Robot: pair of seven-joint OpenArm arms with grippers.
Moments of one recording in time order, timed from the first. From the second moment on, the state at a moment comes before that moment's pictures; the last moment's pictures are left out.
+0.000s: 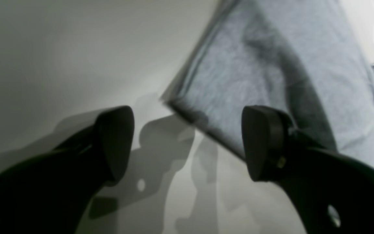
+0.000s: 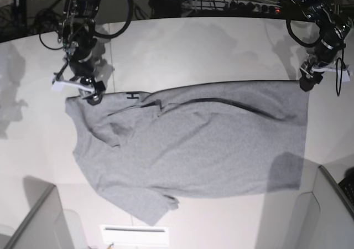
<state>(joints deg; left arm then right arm) 8.2 -8.5 -56.8 80.1 -43.3 -22.8 54.8 -15.3 -2.4 15.8 92.1 50.5 -15.9 -24.4</state>
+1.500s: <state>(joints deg) 3.0 -10.4 -48.9 89.4 -35.0 -22.7 65.3 -6.8 5.5 24.3 92.1 50.5 -24.3 -38.3</state>
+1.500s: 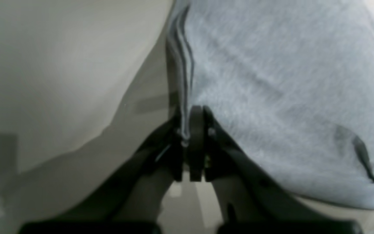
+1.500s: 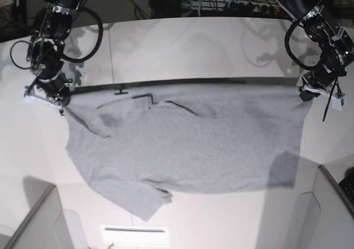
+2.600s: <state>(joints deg) 15.7 -11.8 -49.0 104.6 -35.4 -22.7 65.7 -17.4 3.1 25.9 113.1 51.0 -24.6 -44.2</state>
